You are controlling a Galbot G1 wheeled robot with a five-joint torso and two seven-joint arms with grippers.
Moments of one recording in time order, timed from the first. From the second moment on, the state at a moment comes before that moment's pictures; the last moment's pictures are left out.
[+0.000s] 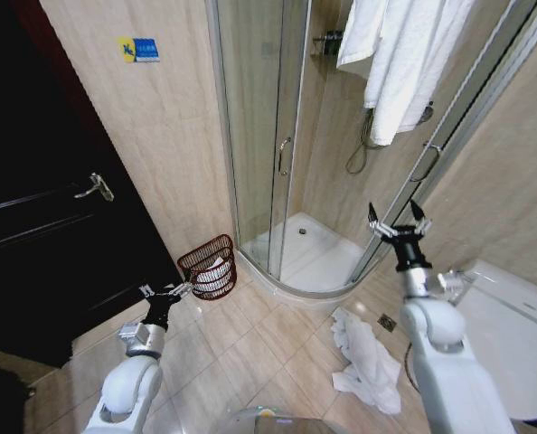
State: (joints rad) left arm 1.63 -1.33 -0.70 -2.12 -0.29 -0.02 -0.09; right arm -1.04 1.15 0.64 2.00 0.34 0.12 -0.06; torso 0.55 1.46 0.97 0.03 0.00
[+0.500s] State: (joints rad) left arm 1.63 -1.40 -0.71 -2.08 -0.24 -0.11 -0.08; right arm -0.62 0.97 0.48 1.94 0.46 -0.01 0.05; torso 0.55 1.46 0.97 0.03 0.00
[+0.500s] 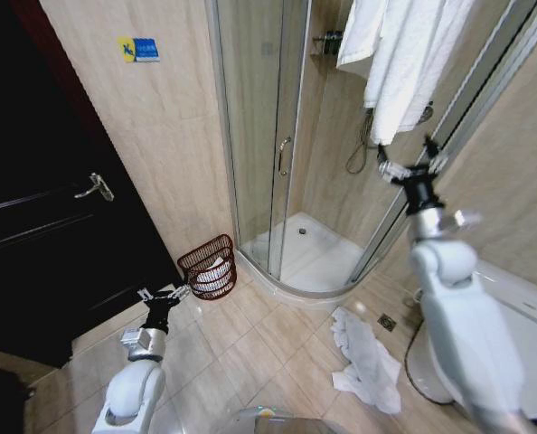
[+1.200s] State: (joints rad) left arm 1.66 -1.43 -0.75 -2.05 -0.26 -0.20 -0.08; right arm 0.21 0.98 0.06 1.54 0.47 -0.19 0.25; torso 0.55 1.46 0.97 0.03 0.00
